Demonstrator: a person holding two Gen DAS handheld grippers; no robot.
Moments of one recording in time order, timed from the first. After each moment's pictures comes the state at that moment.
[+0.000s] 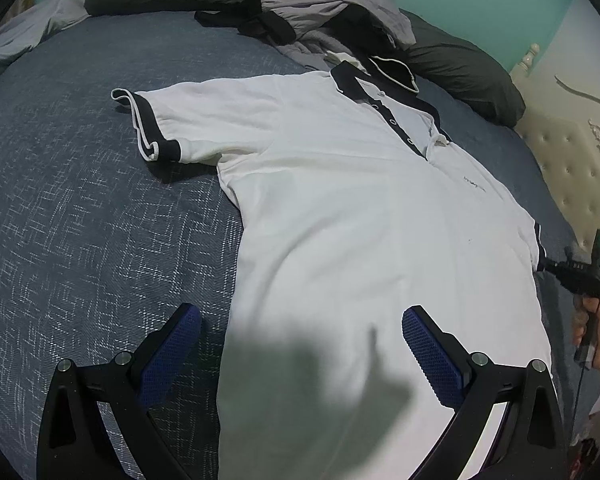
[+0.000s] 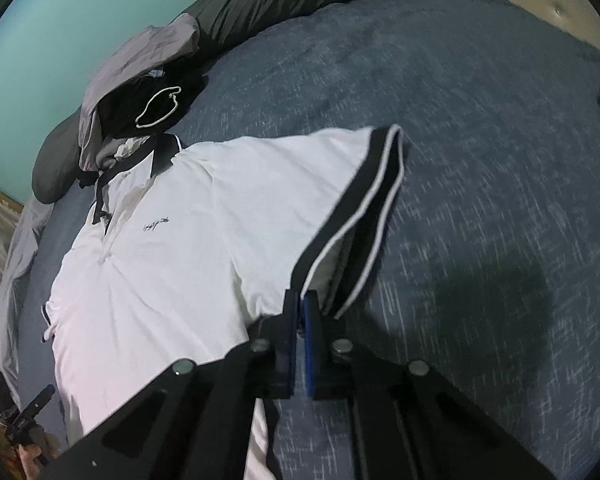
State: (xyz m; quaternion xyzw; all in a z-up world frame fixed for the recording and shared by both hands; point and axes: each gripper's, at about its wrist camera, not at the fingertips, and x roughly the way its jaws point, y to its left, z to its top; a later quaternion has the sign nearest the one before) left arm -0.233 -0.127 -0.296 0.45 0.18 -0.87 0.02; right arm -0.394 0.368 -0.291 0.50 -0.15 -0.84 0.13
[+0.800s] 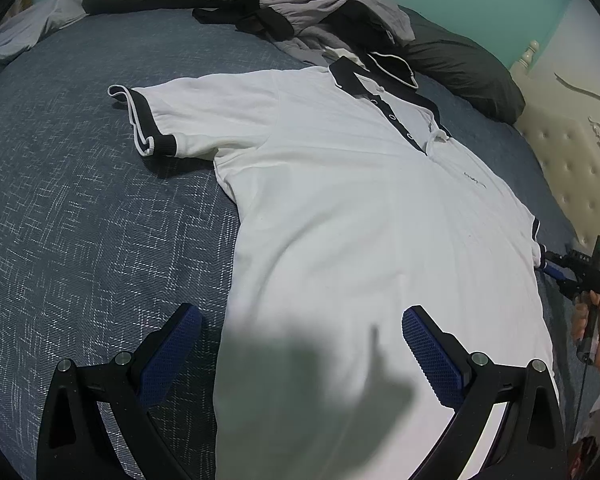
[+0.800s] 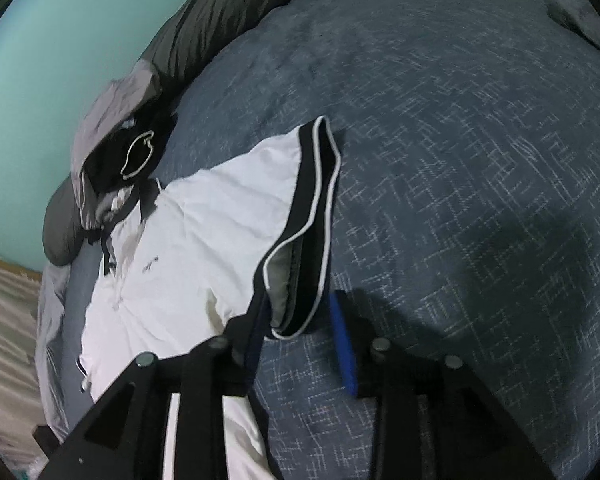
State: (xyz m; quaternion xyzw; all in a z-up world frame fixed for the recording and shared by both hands) left arm -0.233 -0.125 -0.299 0.46 0.18 -0.87 0.02; right arm -0.396 0.410 -0.305 0.50 -0.28 -0.82 0.10
